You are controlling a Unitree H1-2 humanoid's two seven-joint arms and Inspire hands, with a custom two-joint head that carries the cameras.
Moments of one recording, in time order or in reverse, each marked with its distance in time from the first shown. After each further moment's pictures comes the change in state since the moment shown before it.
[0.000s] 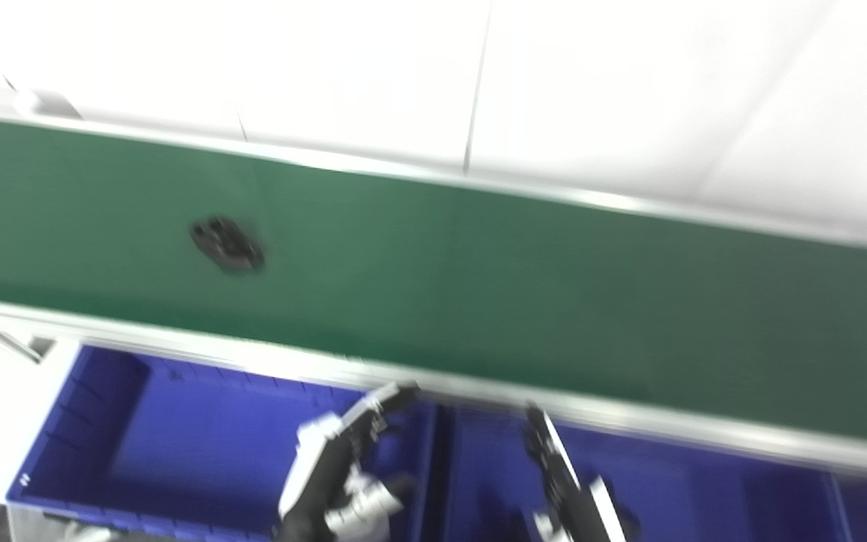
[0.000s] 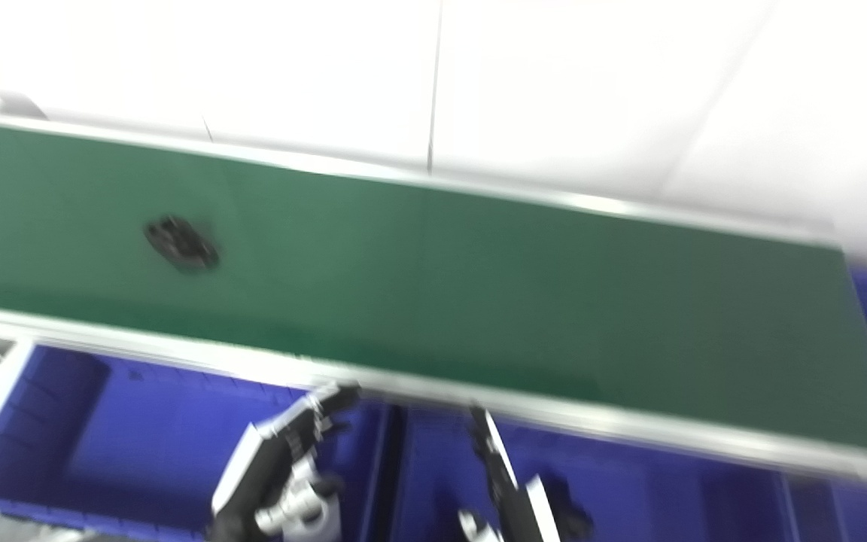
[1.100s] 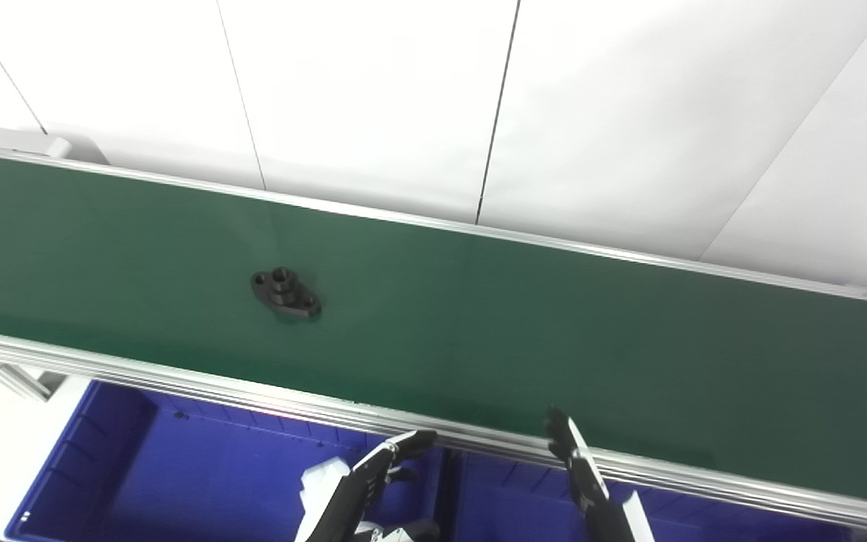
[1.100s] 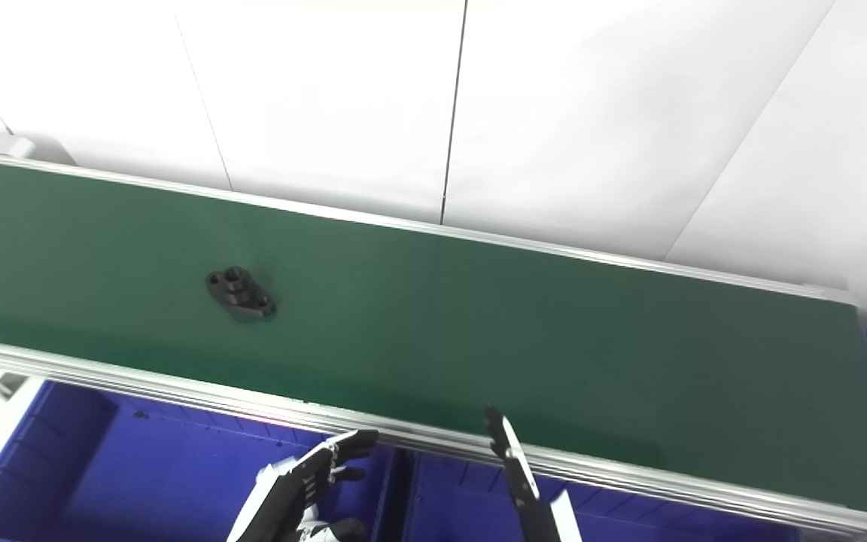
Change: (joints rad) left arm -0.015 -0.001 -0.004 0.000 0.020 0.025 0.002; right arm -0.026 0.029 -0.027 -0.248 -0.181 0.012 0.003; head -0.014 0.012
